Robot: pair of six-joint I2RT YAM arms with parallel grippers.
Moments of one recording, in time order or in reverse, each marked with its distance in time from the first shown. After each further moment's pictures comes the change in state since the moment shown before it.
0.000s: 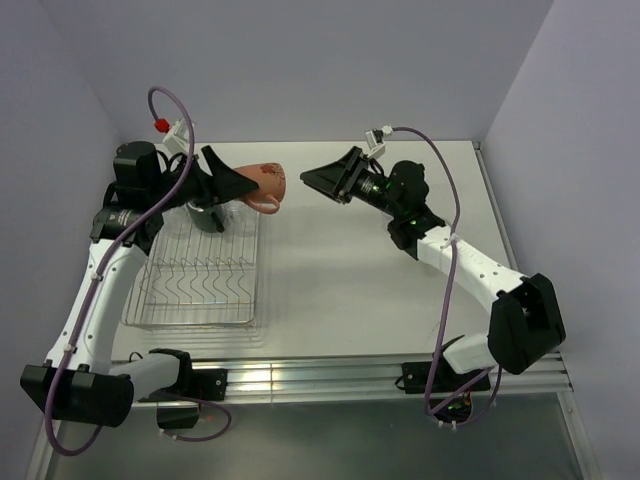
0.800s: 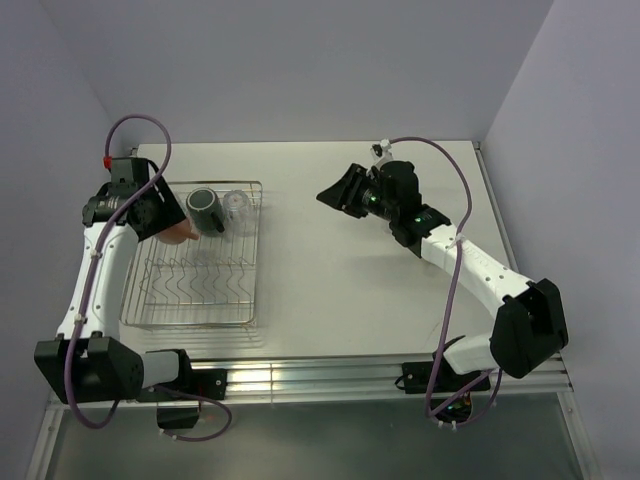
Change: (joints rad) left arm 0.185 0.097 0.024 -0.507 -0.894 0.182; right arm -0.014 -0.032 0.038 -0.538 0.242 -0.346
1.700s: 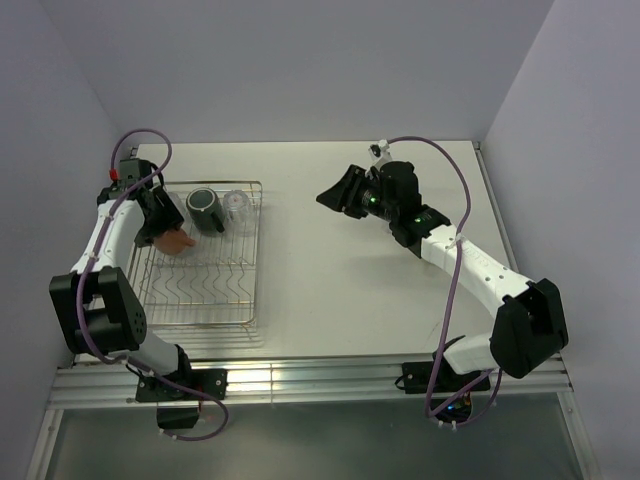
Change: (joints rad) left arm 0.106 0.270 -0.049 0.125 -0.007 -0.030; right arm 0.000 0.000 -0.004 0.000 -0.016 -0.042
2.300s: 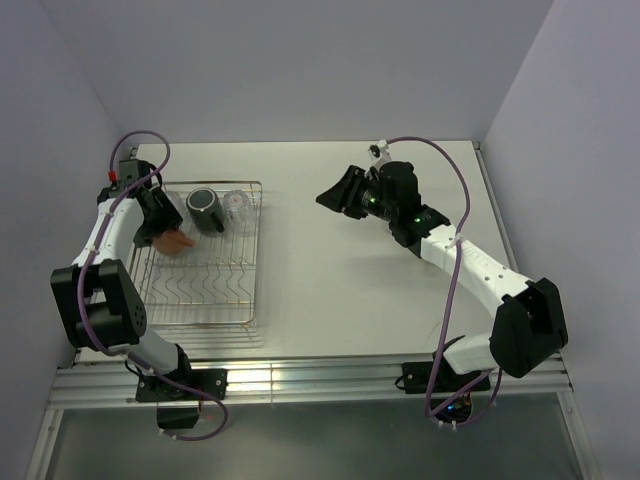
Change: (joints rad) left arm 0.019 0.047 0.000 0.032 -0.002 -0.003; right arm 0.000 0.003 -0.001 -0.001 -0.007 -0.003
